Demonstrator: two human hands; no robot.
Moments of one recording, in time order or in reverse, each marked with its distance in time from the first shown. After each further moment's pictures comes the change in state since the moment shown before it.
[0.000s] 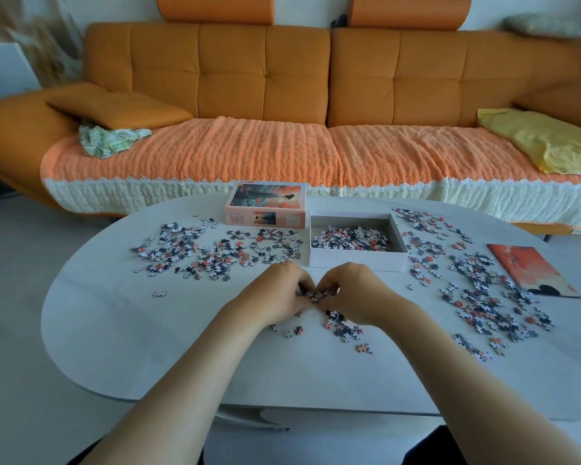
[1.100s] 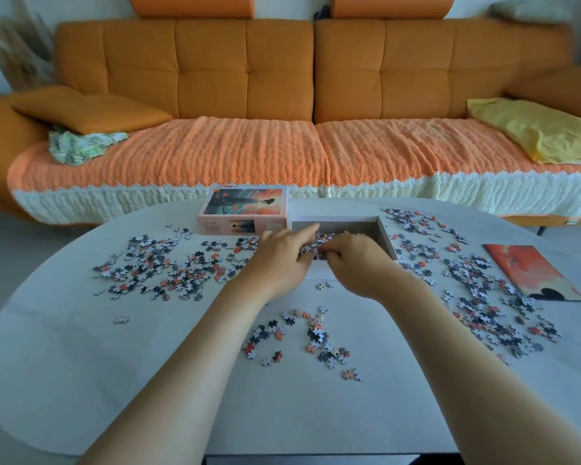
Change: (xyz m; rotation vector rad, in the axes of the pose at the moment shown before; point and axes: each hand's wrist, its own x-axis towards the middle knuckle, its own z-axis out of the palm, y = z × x) left_hand 0.080 0.008 -0.001 0.028 0.162 0.093; right_hand 0.053 0.043 -0.032 -0.091 0.207 -0.125
